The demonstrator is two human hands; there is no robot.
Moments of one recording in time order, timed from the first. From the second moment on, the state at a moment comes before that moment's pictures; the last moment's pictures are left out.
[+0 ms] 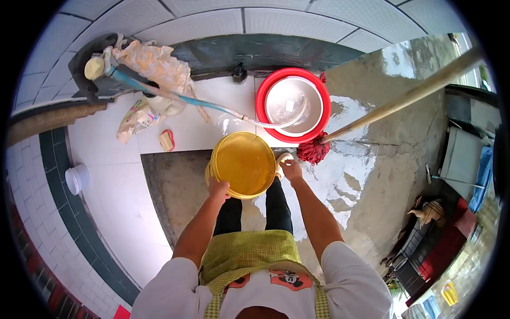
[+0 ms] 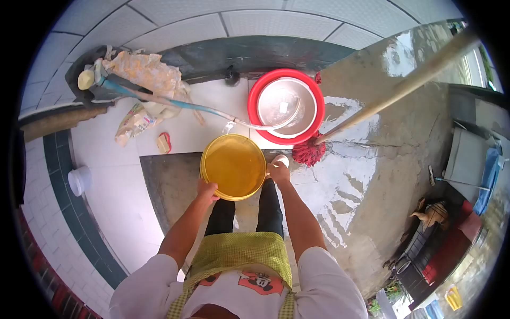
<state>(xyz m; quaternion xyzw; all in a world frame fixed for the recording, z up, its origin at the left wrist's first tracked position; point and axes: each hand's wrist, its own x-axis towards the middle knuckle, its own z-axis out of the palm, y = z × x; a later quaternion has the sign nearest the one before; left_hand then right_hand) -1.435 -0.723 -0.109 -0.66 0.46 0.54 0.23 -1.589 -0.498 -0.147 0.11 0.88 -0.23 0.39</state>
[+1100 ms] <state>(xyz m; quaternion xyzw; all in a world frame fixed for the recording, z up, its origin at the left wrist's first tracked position) -1.535 -0.262 0.261 -0.04 0.81 0.38 0.44 -1.405 0.006 0.134 0.30 0.42 -0.85 -0.10</state>
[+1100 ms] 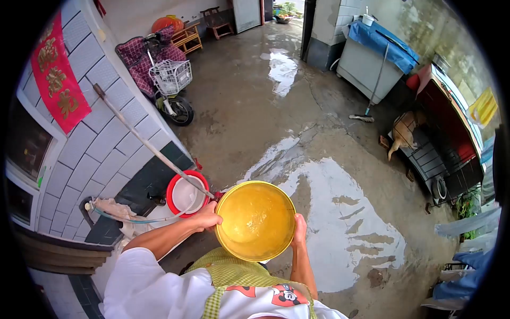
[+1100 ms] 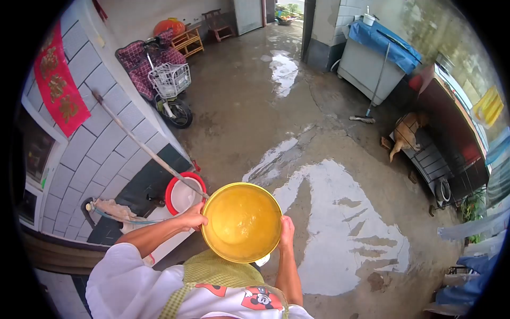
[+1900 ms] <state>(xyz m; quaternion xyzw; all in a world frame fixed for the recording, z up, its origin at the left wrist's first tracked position) -1.655 0.328 0.273 0.44 0.60 0.29 0.61 -1.362 0.330 0.294 0.50 0.41 -0.50 -0.57</state>
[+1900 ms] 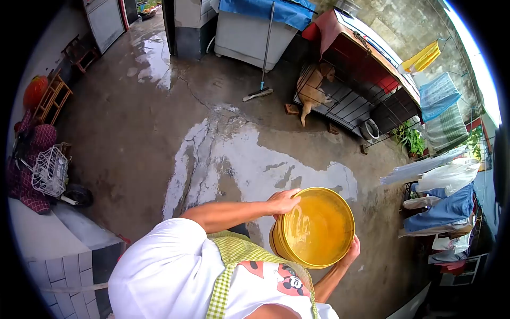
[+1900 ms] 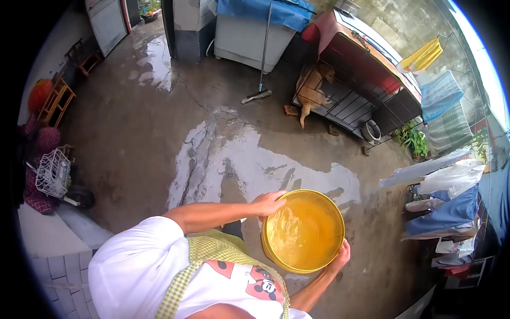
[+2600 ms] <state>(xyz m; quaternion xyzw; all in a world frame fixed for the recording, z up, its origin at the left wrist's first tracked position) -1.949 0.656 0.273 0.50 0.61 0.33 0.52 -1.677 0.651 0.331 0.54 0.38 -0.47 -0.59</state>
